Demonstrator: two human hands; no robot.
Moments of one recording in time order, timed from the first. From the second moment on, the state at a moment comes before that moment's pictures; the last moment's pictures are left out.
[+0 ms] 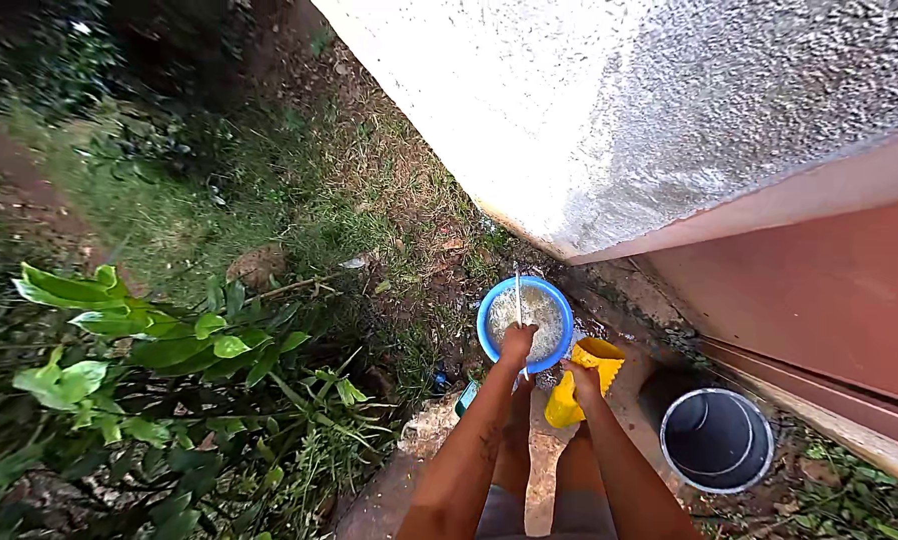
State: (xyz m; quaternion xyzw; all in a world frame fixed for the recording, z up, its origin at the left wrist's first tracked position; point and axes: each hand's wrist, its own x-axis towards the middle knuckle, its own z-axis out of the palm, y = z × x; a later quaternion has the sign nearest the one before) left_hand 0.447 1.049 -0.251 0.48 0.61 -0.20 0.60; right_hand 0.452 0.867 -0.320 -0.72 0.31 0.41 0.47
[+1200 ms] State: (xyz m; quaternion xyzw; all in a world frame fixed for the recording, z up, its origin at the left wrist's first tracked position) left_hand 0.482 1.097 -0.326 0.60 0.39 -0.28 0.64; right_hand 0.466 1.016 -0.337 -0.73 0.49 0.21 0.42
